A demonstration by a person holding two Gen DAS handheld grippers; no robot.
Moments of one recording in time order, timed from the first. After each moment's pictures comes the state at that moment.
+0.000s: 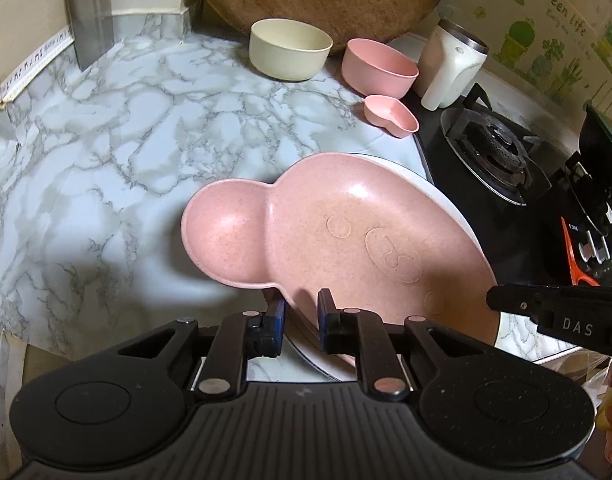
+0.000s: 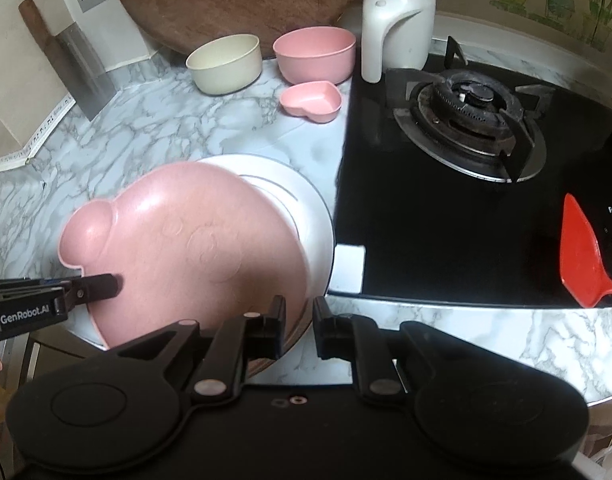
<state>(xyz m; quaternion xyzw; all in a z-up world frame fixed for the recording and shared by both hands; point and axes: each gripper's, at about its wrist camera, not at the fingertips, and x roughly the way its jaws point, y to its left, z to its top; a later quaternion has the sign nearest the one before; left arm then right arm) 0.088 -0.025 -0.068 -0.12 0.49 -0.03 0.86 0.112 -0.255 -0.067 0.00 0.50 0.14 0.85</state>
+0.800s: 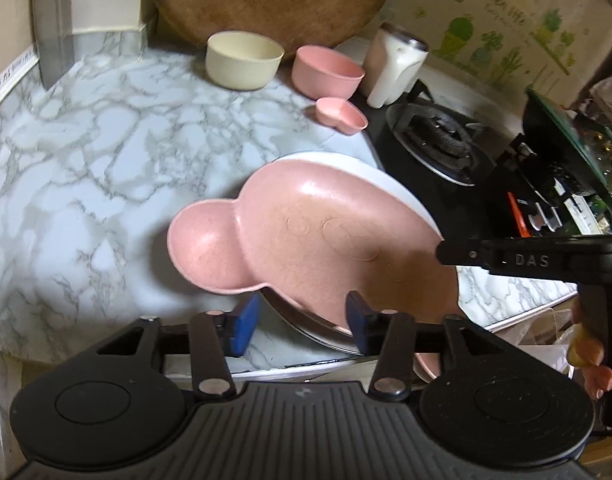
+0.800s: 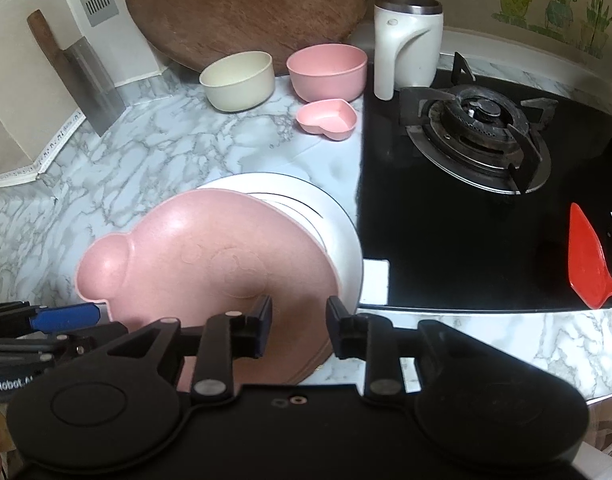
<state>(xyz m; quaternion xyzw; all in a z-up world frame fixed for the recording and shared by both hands) 0.060 -0.009 -0.055 -0.11 0.46 -0.12 0.87 0.104 -0.237 -0.056 0.01 0.48 0.14 0.86</state>
